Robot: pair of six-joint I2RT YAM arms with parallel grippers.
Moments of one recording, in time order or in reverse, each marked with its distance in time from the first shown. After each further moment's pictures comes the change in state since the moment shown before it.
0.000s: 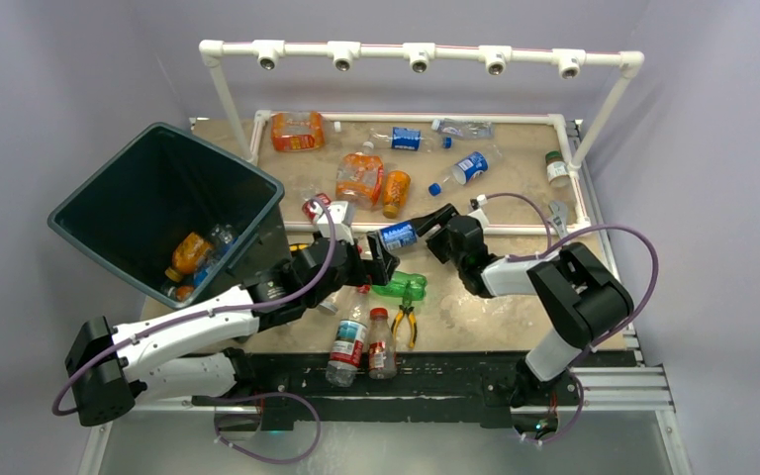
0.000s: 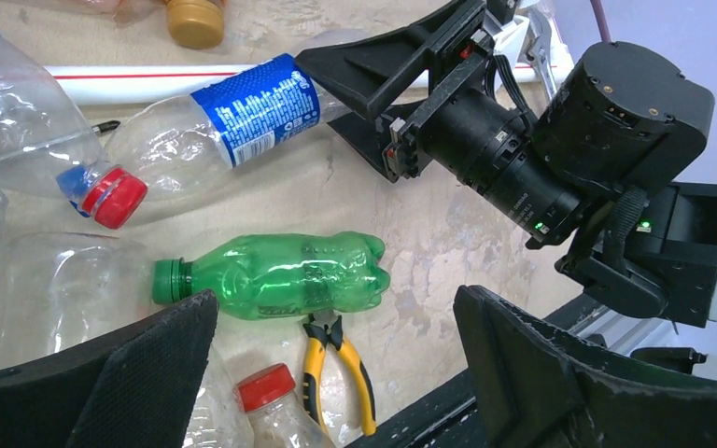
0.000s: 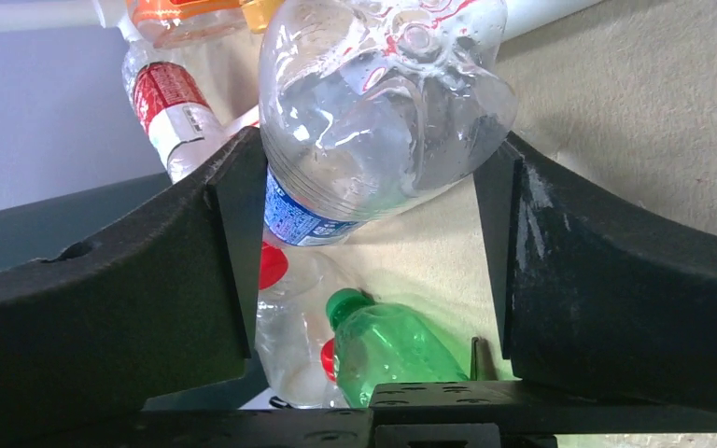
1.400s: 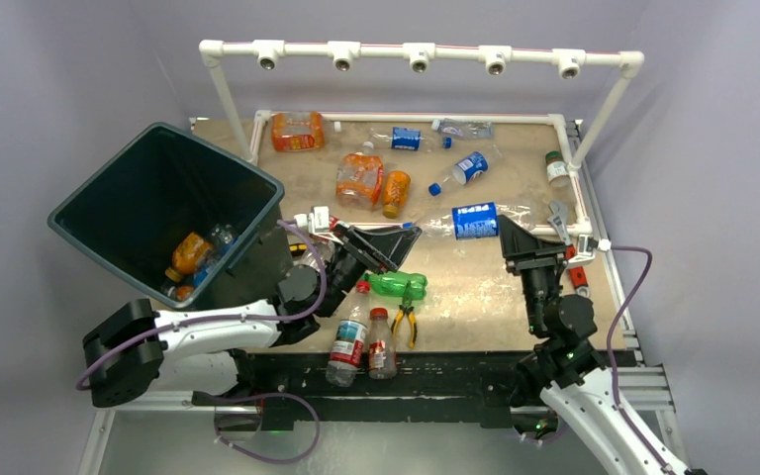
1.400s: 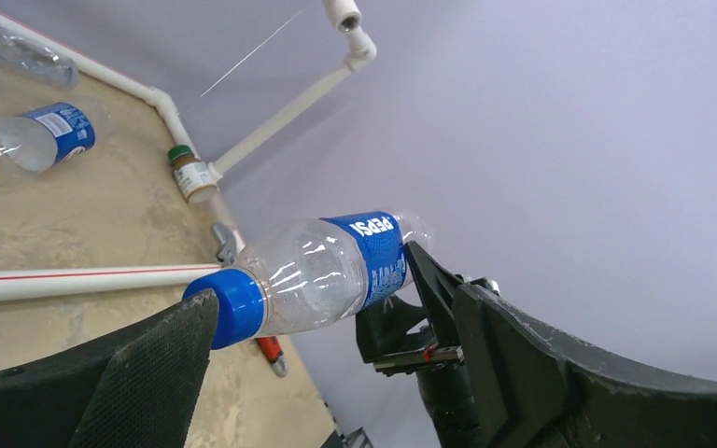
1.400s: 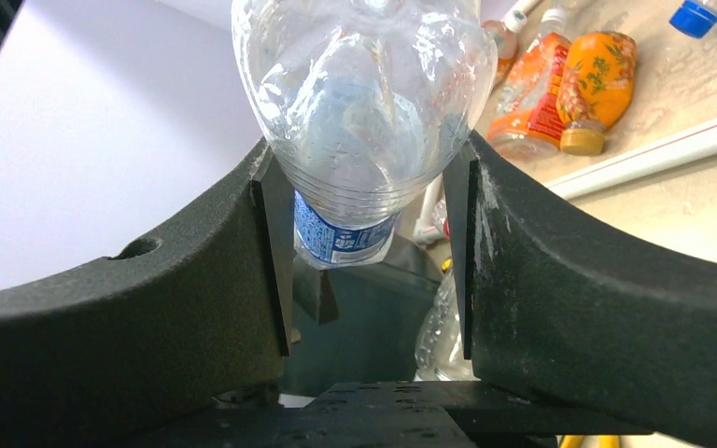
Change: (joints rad) left arm -0.082 0.101 -0.217 1.059 -0.032 -0.115; right arm -0.015 -1.366 -0.311 -0.311 0.190 -0.105
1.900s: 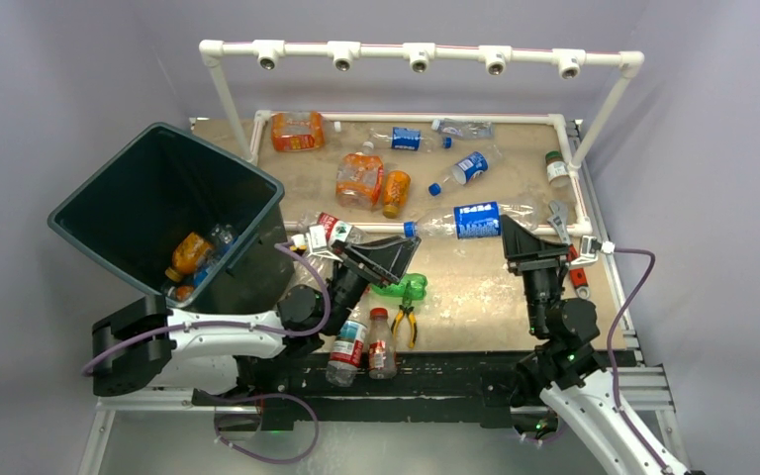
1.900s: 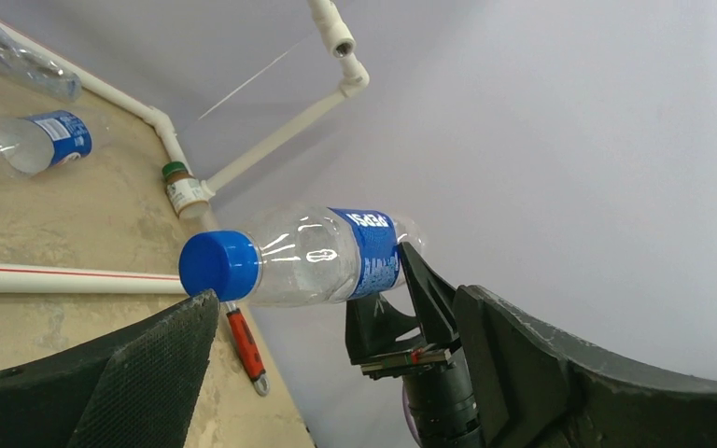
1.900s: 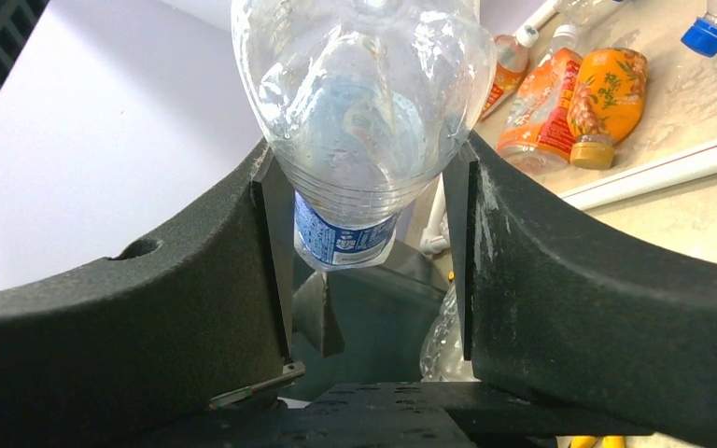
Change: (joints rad) left arm -0.131 0.057 -0.050 0.224 -0.206 0.047; right arm 0.003 -0.027 -0.002 0.024 0.025 -0.013
